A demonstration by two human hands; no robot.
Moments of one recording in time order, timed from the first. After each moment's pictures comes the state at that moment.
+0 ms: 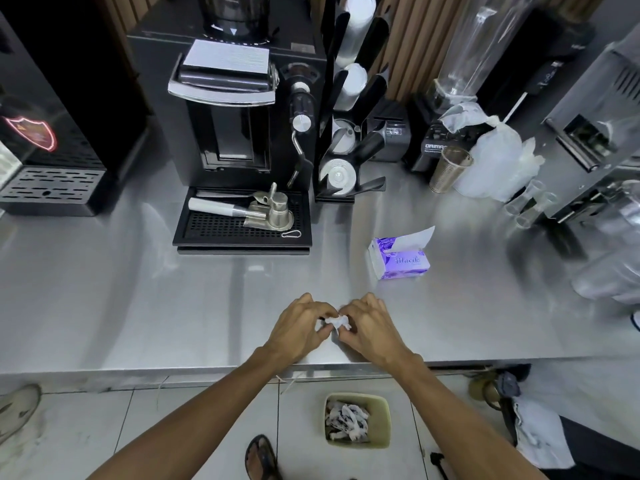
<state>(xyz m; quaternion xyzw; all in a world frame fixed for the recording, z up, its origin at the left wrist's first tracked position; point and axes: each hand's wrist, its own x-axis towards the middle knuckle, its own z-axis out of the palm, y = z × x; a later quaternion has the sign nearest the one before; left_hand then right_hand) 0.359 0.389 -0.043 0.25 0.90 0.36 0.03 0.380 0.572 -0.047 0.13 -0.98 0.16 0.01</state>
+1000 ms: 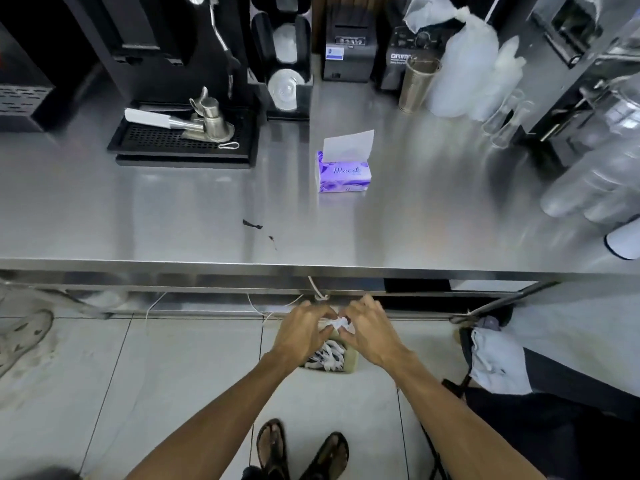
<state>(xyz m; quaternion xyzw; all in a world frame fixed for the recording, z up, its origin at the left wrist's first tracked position) 0.526 0.543 -0.143 0.16 0.94 0.30 0.09 0.537 0.718 -0.135 0.15 -0.97 0.17 -0.07</state>
